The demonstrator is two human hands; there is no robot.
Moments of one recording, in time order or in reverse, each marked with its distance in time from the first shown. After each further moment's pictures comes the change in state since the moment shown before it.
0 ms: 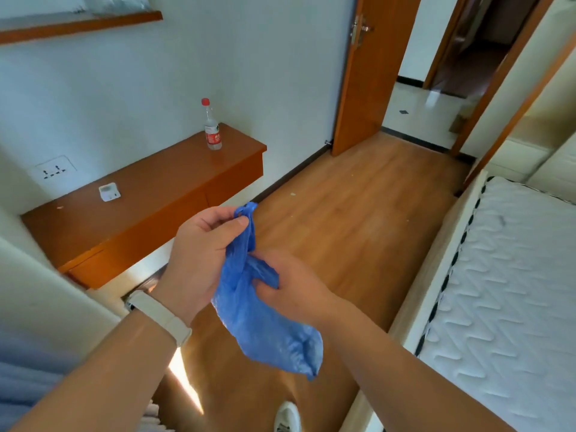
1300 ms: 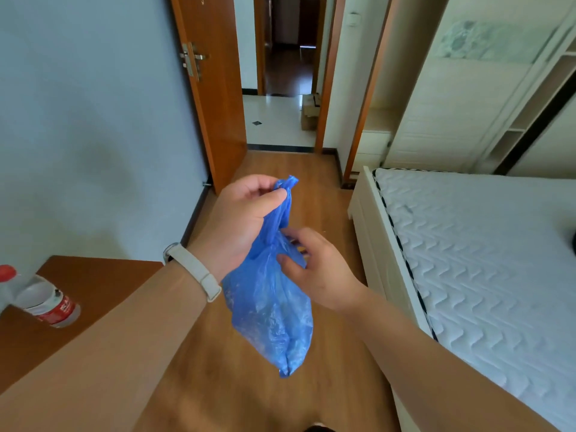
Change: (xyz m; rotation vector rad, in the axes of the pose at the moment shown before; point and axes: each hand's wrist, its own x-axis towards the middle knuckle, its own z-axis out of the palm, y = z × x) left_hand 0.497 0.040 0.212 -0.095 -0.906 0.114; right_hand 0.326 0.153 -0.203 -0.296 0.807 0.327
